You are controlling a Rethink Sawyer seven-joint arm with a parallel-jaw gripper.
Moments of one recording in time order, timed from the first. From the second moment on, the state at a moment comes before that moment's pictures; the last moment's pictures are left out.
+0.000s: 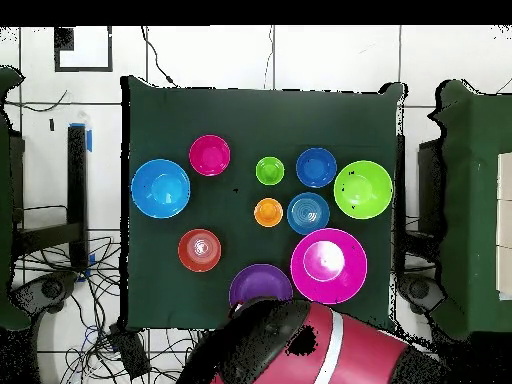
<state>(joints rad) -0.42 -0.37 -0.05 2.30 -0.20 -0.31 2.11</state>
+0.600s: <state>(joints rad) -0.49 -0.37 -0.01 2.33 -0.20 -0.31 2.11</state>
